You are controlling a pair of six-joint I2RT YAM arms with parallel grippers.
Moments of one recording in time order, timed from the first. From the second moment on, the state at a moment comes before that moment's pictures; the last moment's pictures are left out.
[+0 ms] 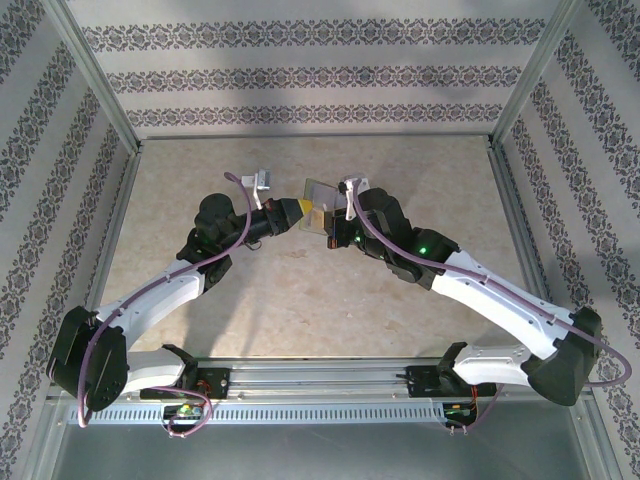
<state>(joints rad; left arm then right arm) -0.47 1.25 0.76 0.51 0.61 -1.05 0.83 1.22 1.14 -0.41 0.12 0.49</state>
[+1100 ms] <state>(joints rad) -0.46 1.24 0.74 0.60 0.61 -1.07 0.83 1.01 1.15 -0.52 0.23 0.48</state>
